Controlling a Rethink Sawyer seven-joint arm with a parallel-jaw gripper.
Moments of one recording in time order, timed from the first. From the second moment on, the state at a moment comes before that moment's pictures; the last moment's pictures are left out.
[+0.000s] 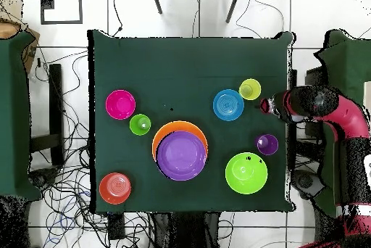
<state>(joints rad) -1.14 -0.17 0.87 1.13 -0.76 1.18 1.30</state>
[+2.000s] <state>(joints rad) -1.01 -0.36 0.86 0.97 -0.76 1.48 1.22</state>
